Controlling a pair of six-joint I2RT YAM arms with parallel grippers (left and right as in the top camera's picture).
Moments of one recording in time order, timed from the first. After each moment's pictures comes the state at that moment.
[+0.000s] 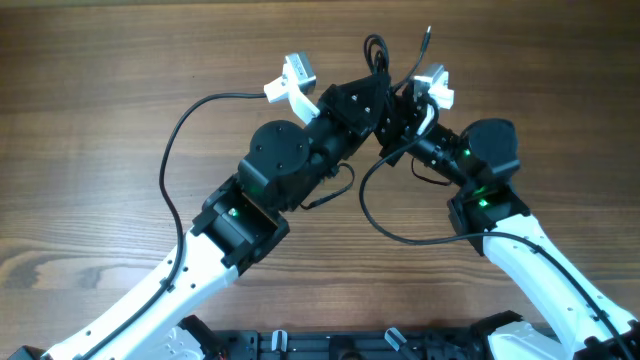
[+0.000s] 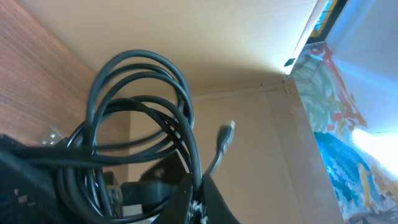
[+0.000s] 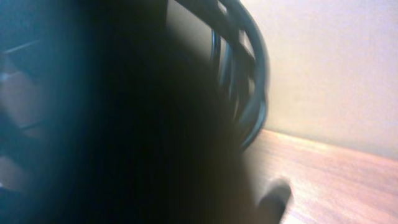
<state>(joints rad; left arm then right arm) -0.77 1.25 1.09 0.18 -0.04 -1.39 0.33 1.28 0.69 0.64 -0.58 0.39</state>
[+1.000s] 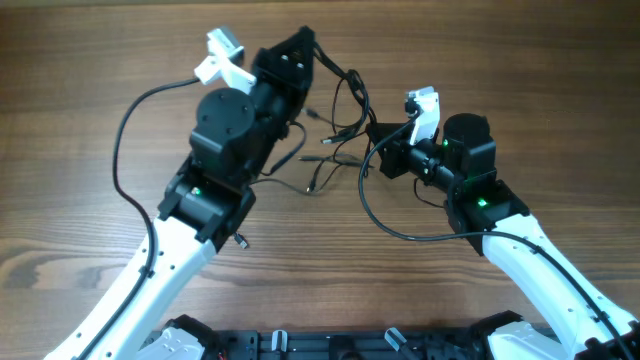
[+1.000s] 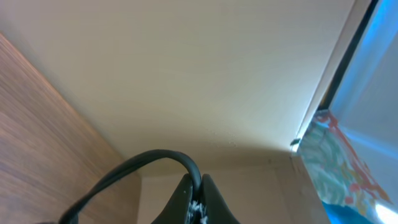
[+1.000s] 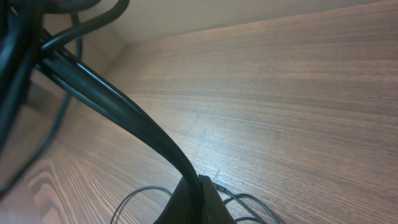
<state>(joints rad) -0.52 1.24 1.09 0.18 -0.09 -1.39 0.34 1.28 0.70 0.16 -0.42 0.37</state>
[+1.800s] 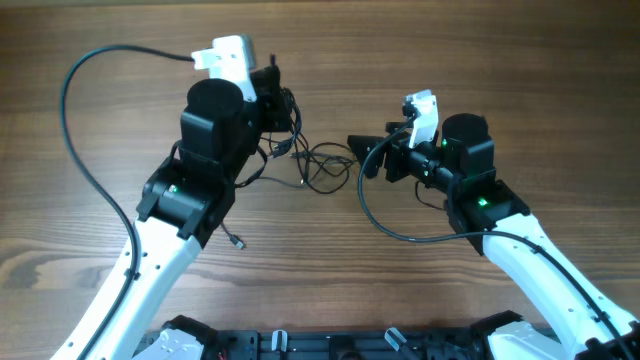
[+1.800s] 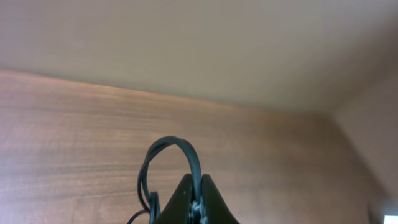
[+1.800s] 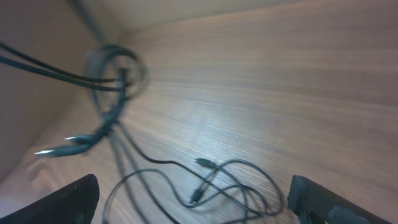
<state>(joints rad) -0.42 1.21 1.09 -0.21 -0.04 -0.39 0.34 1.28 0.70 0.12 -0.45 0.33</state>
